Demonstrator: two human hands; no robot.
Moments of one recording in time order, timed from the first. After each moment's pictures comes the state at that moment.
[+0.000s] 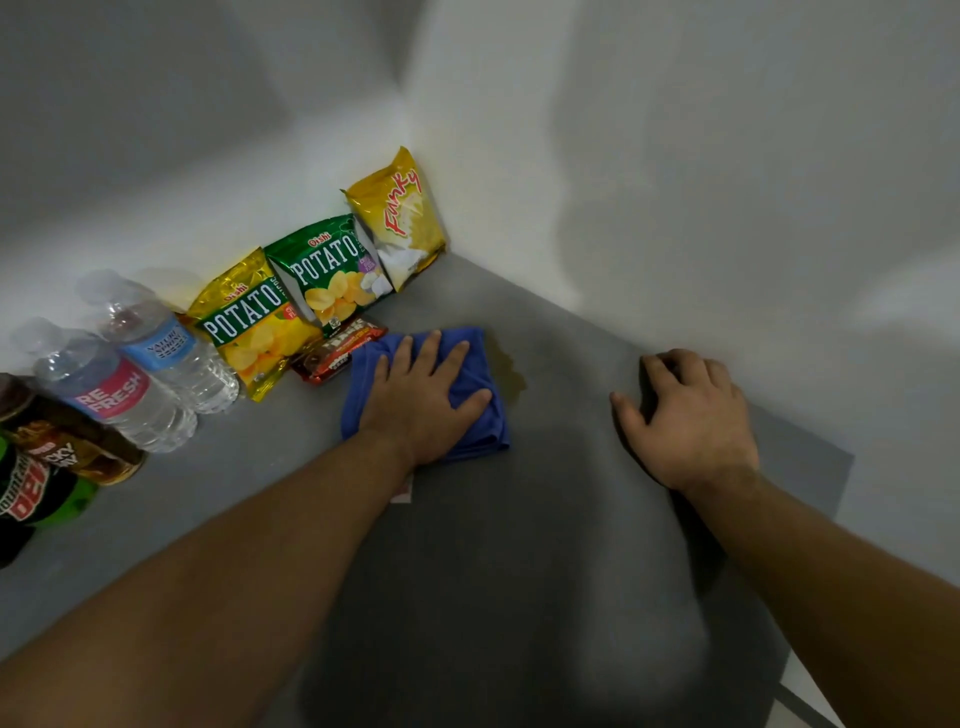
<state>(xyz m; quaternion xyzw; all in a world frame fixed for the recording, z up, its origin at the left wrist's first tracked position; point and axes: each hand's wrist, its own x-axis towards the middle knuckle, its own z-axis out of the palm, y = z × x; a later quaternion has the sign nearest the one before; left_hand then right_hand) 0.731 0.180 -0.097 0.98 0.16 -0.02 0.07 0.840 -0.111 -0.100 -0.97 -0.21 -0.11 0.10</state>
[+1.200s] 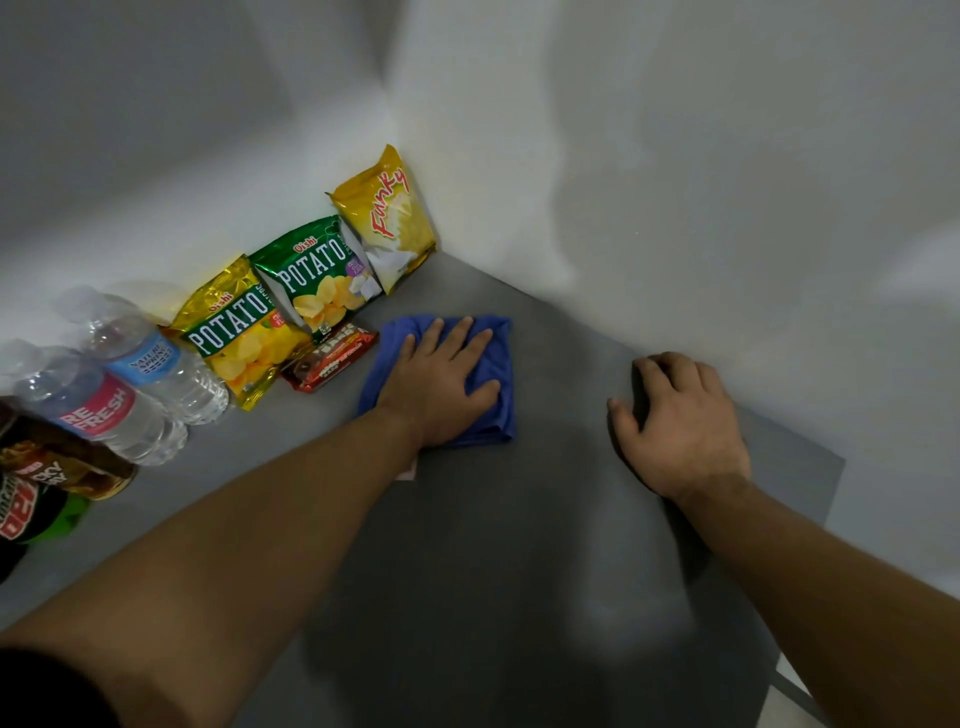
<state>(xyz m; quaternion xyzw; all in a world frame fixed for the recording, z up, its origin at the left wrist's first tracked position) 0.772 0.179 -0.095 0.99 0.07 -0.03 0.07 0.836 -0.110 -0.090 -0.96 -0.22 -0.08 0.12</state>
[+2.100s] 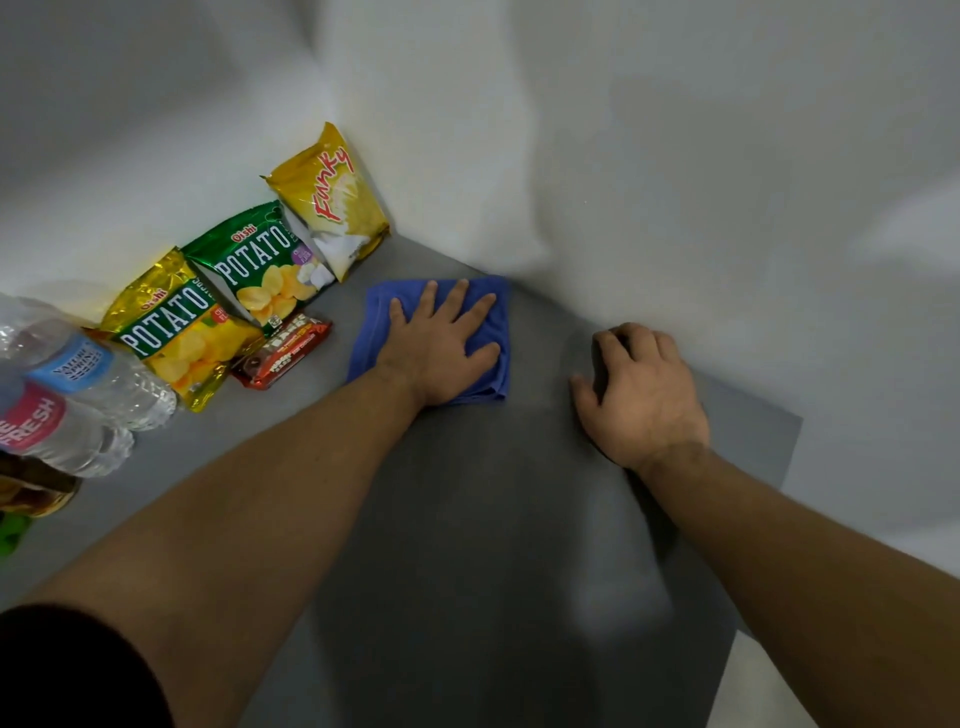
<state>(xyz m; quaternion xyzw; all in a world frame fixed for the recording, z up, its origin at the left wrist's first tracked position) 0.820 0.151 -0.093 1.00 0.06 -0.07 0.04 0.839 -0.113 -0.093 -0.96 -0.23 -0.08 0.12</state>
